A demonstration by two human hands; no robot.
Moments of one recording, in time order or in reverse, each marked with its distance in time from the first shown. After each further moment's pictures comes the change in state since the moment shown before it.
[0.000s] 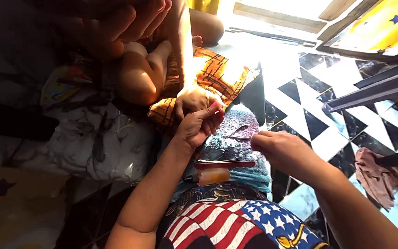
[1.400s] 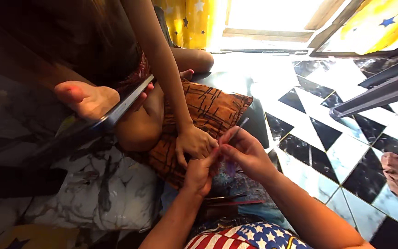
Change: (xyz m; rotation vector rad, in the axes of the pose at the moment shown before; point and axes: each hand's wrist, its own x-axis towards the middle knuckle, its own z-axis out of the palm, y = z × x) left_hand 0.008 -0.007 0.020 0.034 0.312 0.023; right_hand 0.107 -0.007 0.026 1.350 0.468 -0.103
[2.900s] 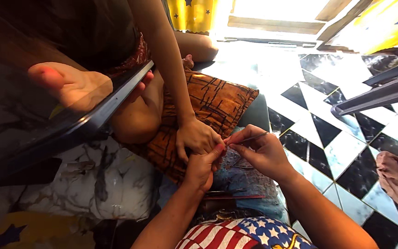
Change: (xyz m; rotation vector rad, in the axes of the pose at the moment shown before) left_hand 0.002 -0.003 -0.001 0.018 0.009 0.024; right_hand -0.008 -0.002 -0.020 -0.351 0.003 -0.075
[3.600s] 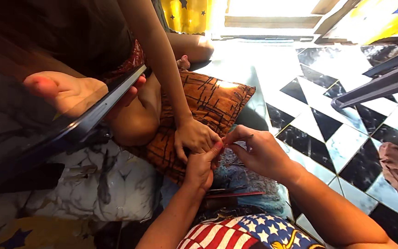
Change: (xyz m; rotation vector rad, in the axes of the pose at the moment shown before) left_hand 0.000 0.000 0.006 0.036 0.061 0.007; right_hand 0.006 -0.018 -0.003 -0.458 -0.137 -0.122
